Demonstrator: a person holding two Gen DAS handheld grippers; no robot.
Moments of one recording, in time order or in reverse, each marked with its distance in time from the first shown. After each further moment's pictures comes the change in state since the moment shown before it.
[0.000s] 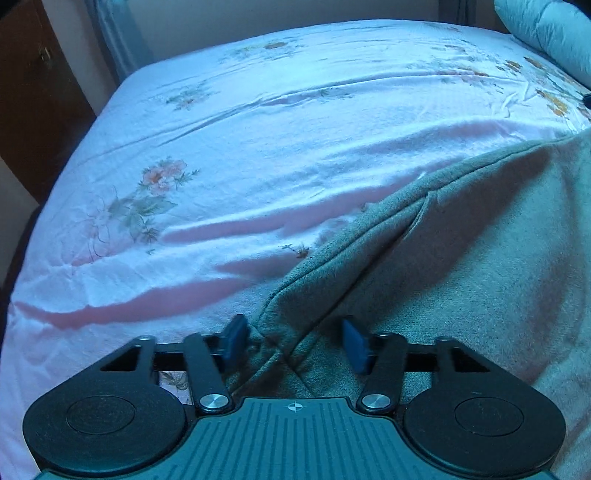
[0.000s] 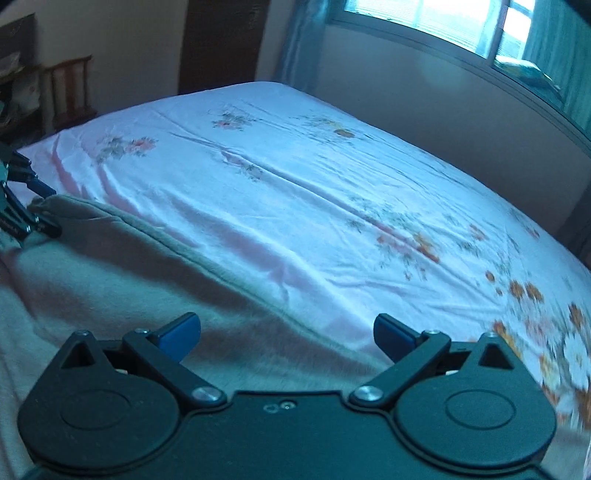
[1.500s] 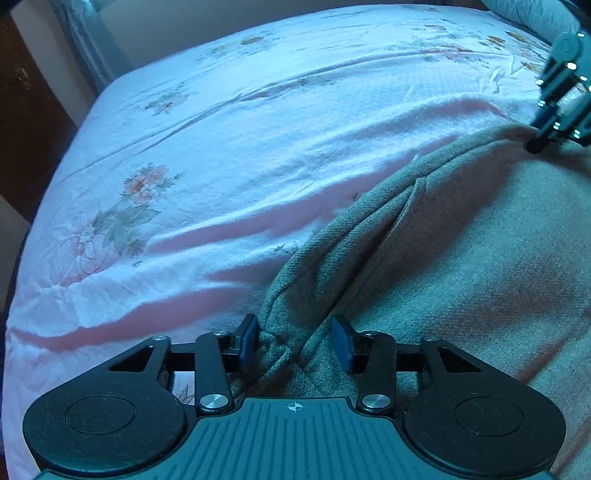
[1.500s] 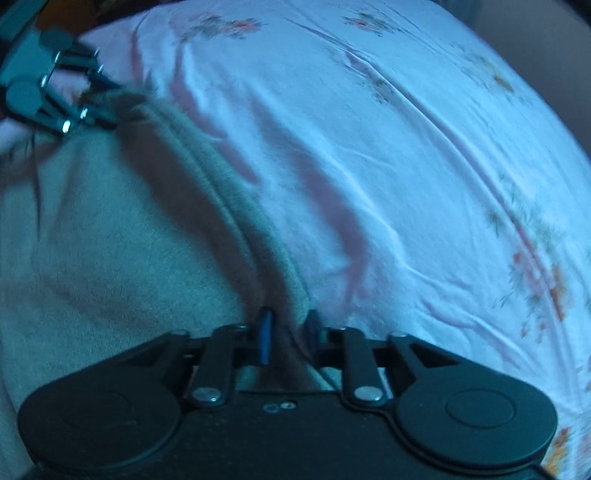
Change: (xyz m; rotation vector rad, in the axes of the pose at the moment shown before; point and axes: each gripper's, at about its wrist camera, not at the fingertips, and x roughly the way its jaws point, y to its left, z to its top) left arm 0.011 -0.005 0.002 0.092 0.004 0.016; right arm 0.100 0.013 0.040 -0.349 0.356 0.340
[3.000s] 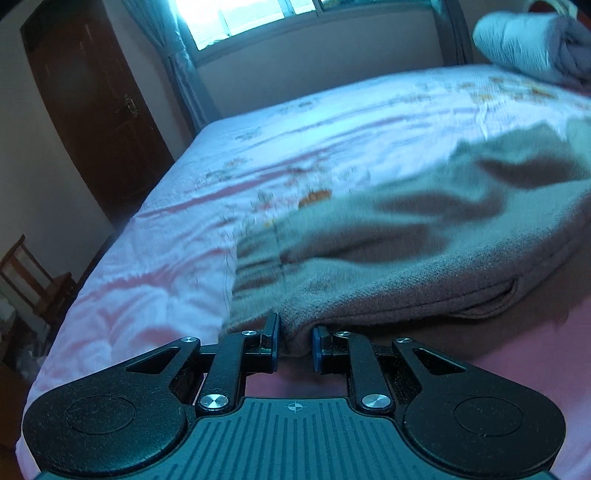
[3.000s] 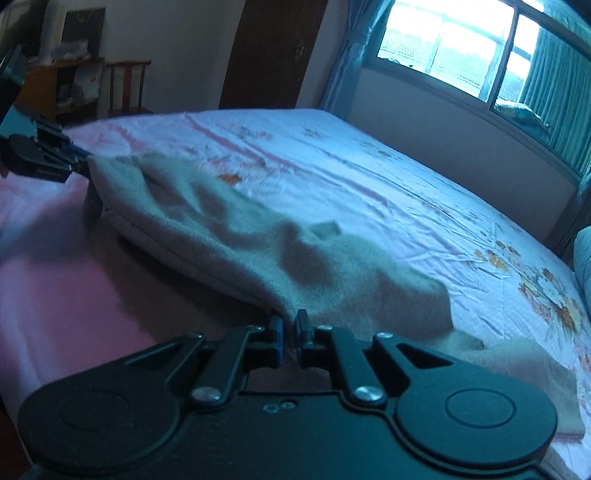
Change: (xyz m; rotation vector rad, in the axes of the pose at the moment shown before) left arm -0.225 -0.128 -0.264 -0.099 -0.237 0.247; right arm -0.152 0.351 -0.201 0.273 -0.429 -0.396
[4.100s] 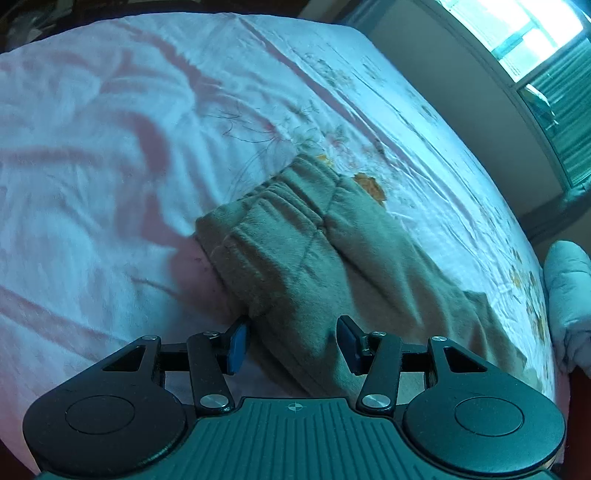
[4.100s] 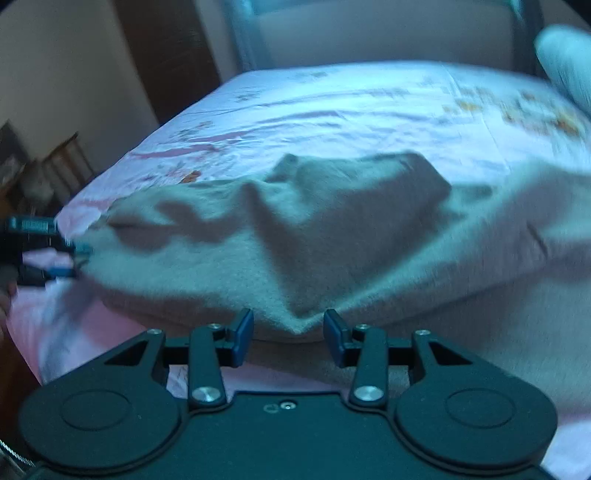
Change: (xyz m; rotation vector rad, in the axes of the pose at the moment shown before) left arm 0.031 0.061 -0.024 -1.011 0.278 -0.279; right arm -0.005 -0.043 -0.029 0.616 0.139 0.120
